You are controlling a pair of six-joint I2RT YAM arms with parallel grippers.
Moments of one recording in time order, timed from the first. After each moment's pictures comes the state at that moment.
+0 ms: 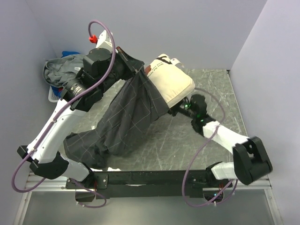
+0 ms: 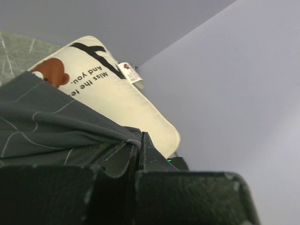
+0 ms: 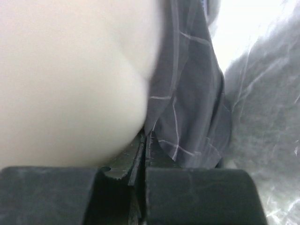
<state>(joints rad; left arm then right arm) -0.73 1.42 1.95 -0.64 -0.19 -0.88 0.41 1.34 0.64 0.57 -0.52 1.45</state>
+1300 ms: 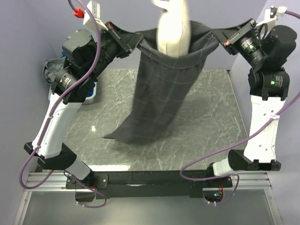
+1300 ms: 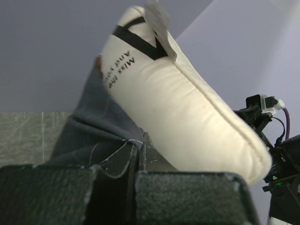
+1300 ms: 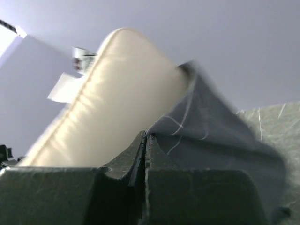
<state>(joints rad) -0.68 1.55 2.30 -0.56 -0.11 -0.74 0.01 1.48 2.26 -0.69 -0.43 0.86</state>
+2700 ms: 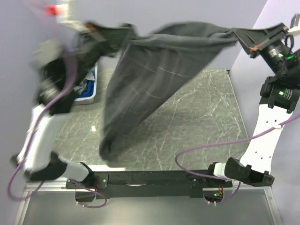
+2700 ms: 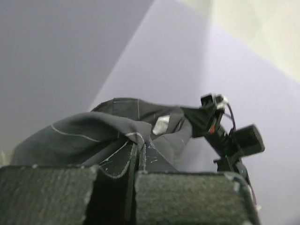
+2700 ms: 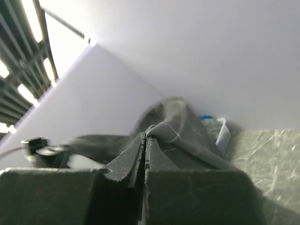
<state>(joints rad) -0.67 1.37 2.16 -0.35 0.03 -0.68 -0.35 1.31 1.93 -0.15 -0.84 1.26</state>
